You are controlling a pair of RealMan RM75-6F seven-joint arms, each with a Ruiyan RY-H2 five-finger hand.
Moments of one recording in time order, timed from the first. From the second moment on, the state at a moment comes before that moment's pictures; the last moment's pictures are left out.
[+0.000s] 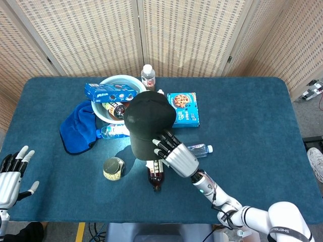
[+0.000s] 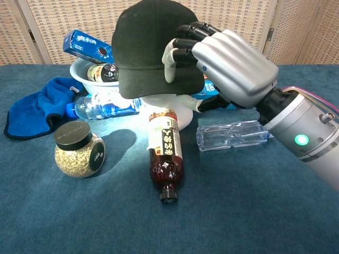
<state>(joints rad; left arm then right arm) -0.08 -1.09 -0.04 -1.67 1.46 1.47 0.11 0.71 -1.88 0.12 -1.03 -1.81 1.50 -0.18</state>
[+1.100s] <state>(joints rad) -0.09 -1.09 -0.04 -1.66 1.46 1.47 0.10 0.81 -1.84 0.27 -1.06 -1.74 1.52 -0.20</state>
